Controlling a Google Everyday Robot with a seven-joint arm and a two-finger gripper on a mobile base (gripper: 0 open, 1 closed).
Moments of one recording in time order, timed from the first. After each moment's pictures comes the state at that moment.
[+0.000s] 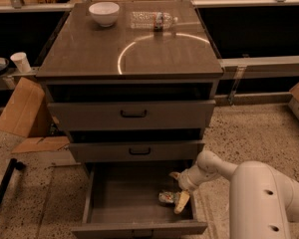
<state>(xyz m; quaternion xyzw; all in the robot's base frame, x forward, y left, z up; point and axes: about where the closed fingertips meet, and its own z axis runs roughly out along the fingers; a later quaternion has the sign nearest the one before) 0.554 -0.120 0.229 -0.65 0.68 0.28 0.17</state>
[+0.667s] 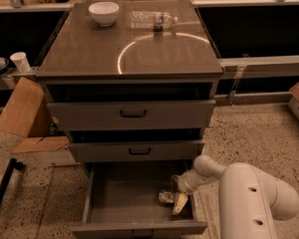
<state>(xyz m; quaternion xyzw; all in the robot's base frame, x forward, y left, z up) 0.566 -0.128 0.181 -0.63 0.72 0.26 0.16</state>
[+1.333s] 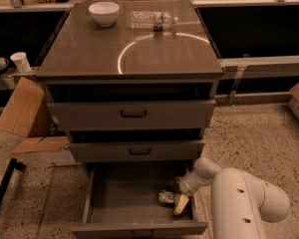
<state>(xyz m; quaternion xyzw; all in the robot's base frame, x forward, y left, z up) 0.575 -0.141 0.143 -0.62 0.73 0.25 0.14</state>
